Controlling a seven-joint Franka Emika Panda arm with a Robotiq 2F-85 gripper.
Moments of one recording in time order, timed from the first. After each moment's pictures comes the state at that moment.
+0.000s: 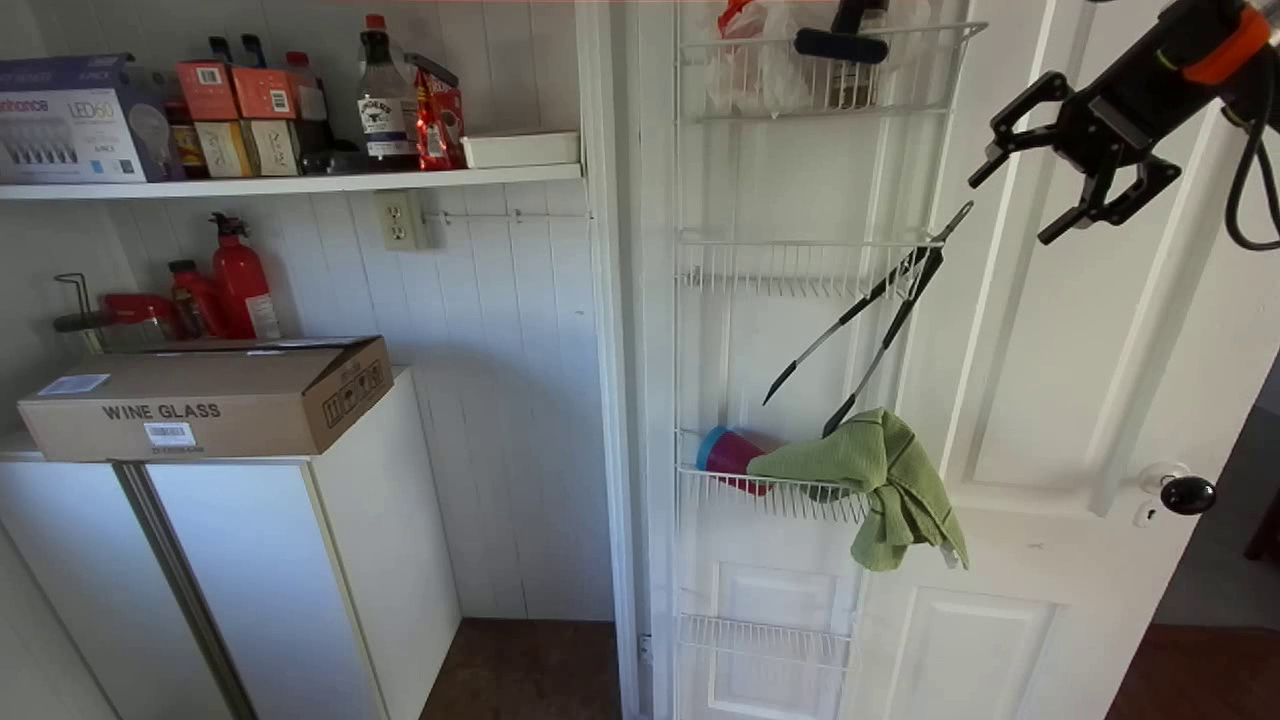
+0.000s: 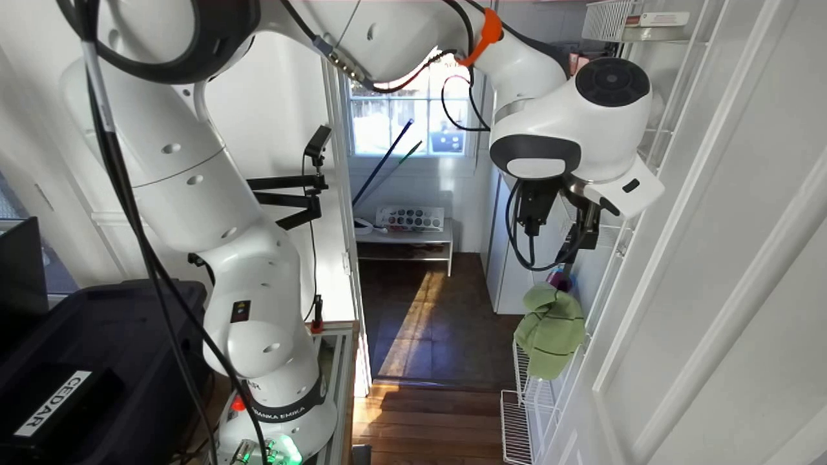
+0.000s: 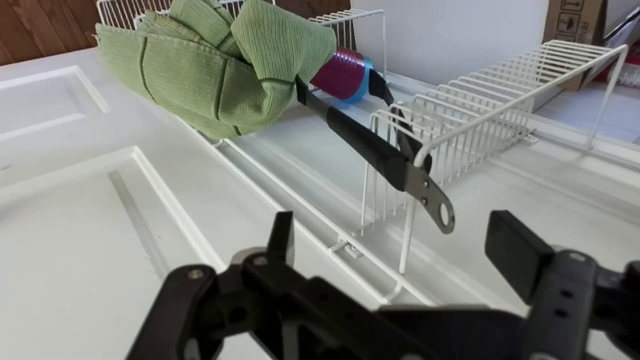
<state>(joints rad) 0.20 -0.24 -0.02 -2.36 0.74 2.53 0.04</state>
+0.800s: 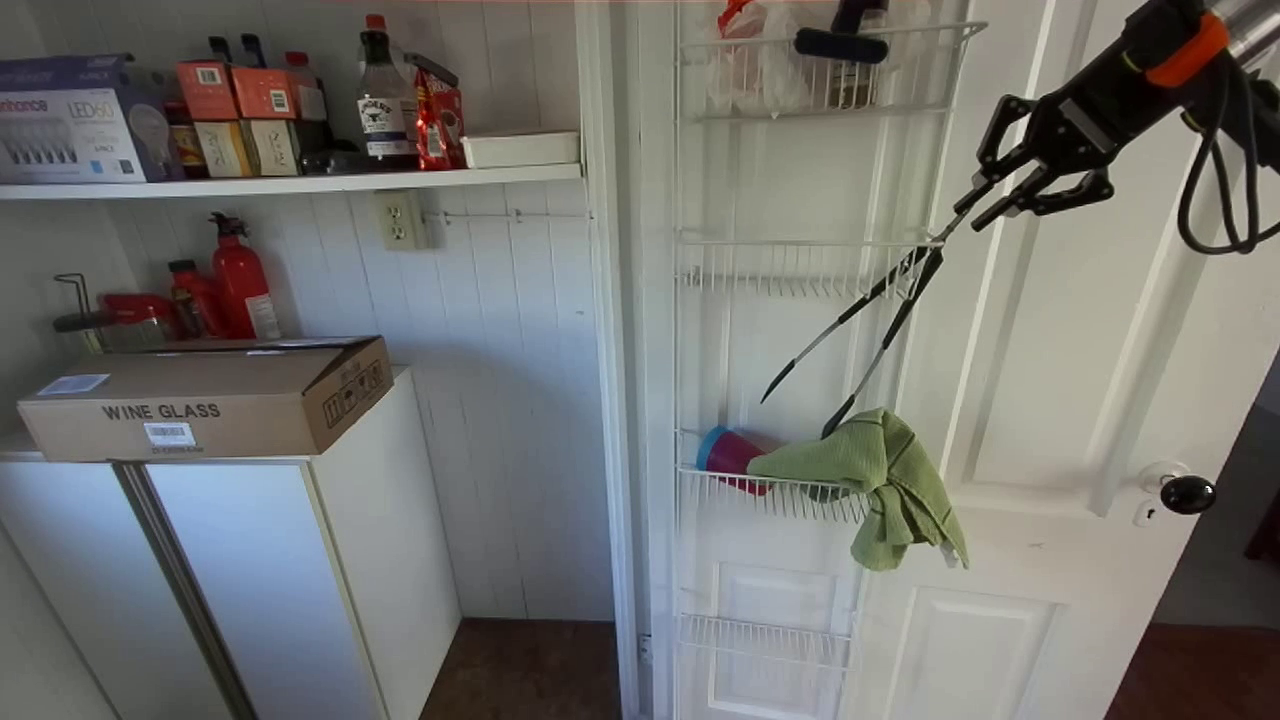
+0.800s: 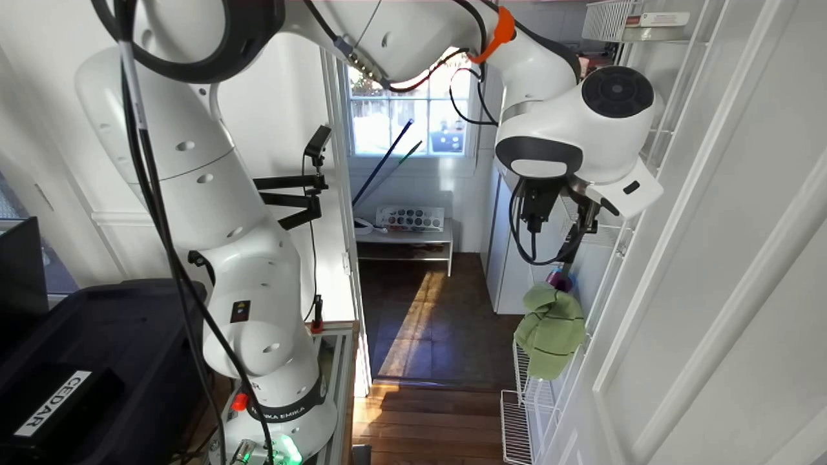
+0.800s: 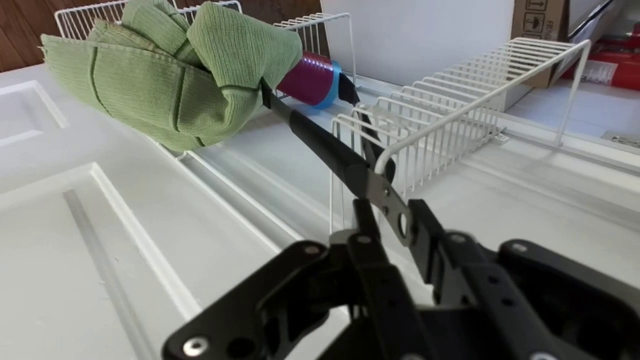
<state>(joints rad) 0.20 -0.19 0.01 -2.31 0.85 2.53 0.00</state>
